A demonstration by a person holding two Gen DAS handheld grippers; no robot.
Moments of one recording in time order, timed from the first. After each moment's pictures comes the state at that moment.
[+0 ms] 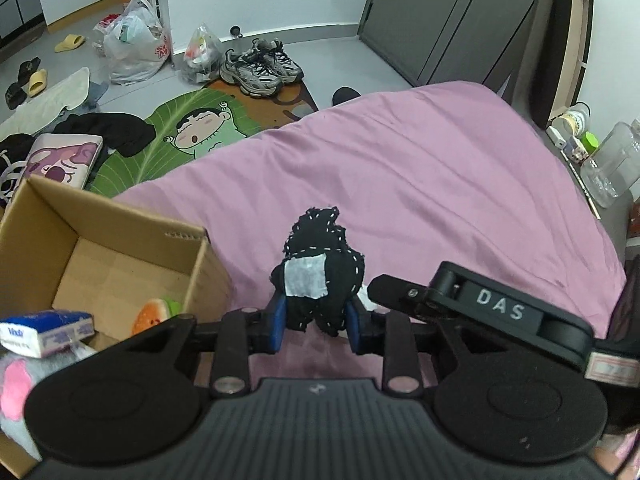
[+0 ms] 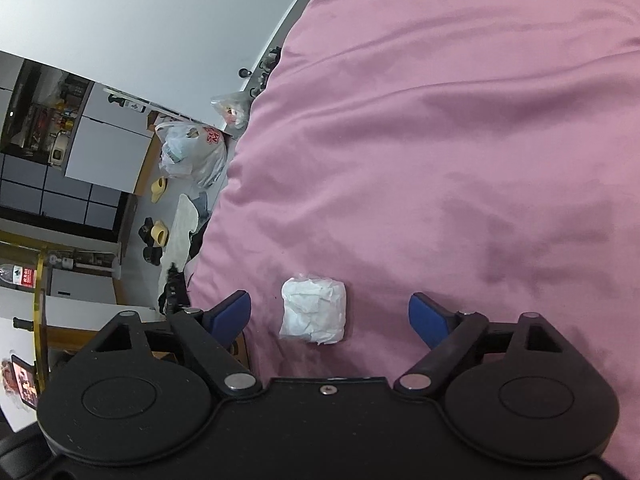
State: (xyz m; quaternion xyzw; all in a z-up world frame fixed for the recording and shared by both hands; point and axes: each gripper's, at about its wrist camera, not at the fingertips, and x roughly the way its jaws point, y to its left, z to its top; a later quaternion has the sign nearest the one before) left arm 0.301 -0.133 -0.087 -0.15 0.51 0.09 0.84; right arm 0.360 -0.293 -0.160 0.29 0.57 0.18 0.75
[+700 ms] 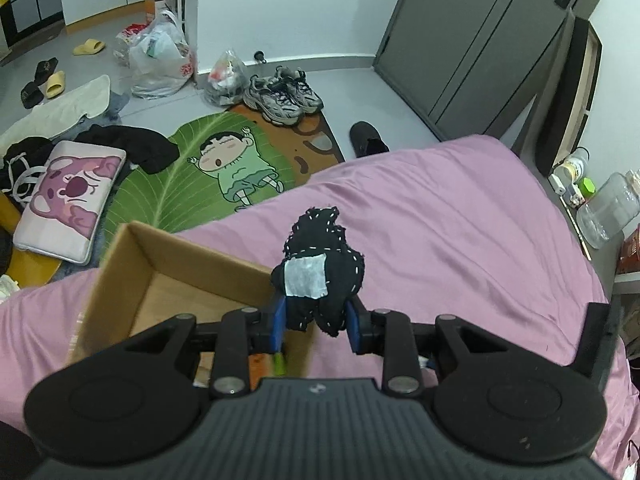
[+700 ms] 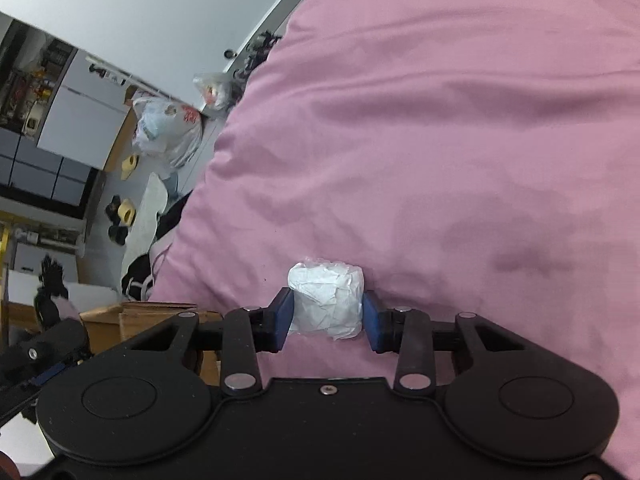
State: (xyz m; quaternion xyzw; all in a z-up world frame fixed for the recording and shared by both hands) left arm 0.277 -0.058 -0.037 -0.17 0.48 0.11 0.85; right arm 0.343 -0.272 -0.140 0.22 0.57 0.15 0.78
